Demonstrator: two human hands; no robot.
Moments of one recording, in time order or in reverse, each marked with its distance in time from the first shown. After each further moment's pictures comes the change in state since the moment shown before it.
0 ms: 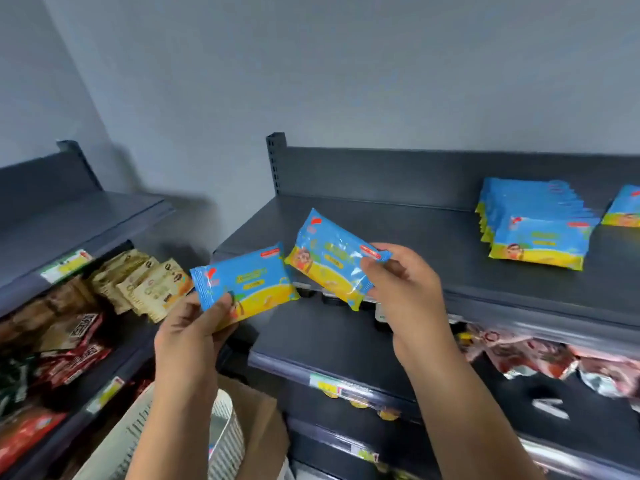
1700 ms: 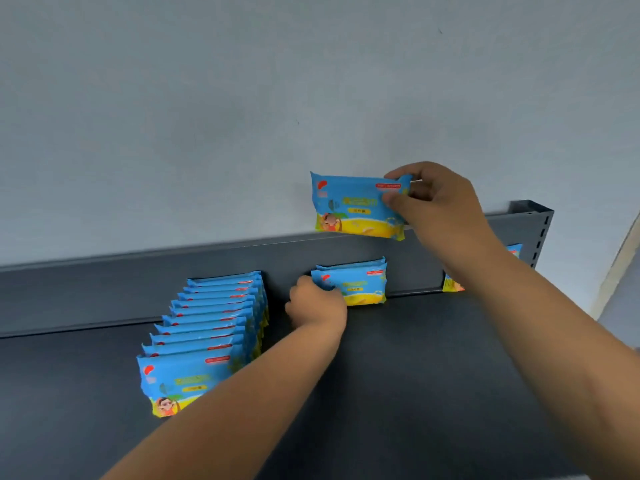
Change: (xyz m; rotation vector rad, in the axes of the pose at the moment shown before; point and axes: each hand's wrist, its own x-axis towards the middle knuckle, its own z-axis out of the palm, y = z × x) left_hand -0.150 -0.246 0.677 0.952 -0.382 0.059; right_hand 0.251 -0.238 -0.500 -0.516 0.266 -0.415
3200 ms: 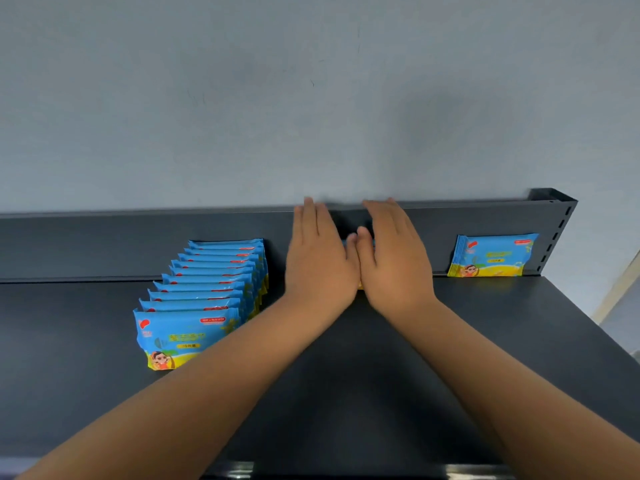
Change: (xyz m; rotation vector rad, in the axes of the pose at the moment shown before) left_hand -0.037 0.028 -0.052 0.324 -0.009 0.628; right_hand -0.046 0.082 0.064 -0.576 -0.008 -0.331
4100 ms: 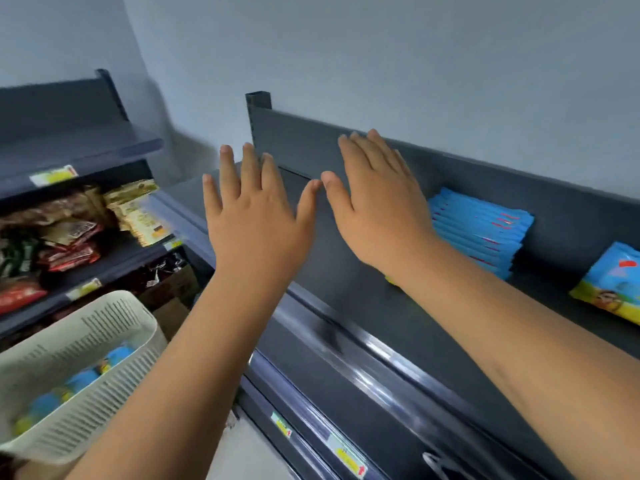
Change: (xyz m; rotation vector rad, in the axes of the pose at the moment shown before) left_hand -0.162 -0.199 -0.224 0.696 0.361 -0.676; right_hand -0.031 -0.290 0.118 0.115 -0.461 -0.548
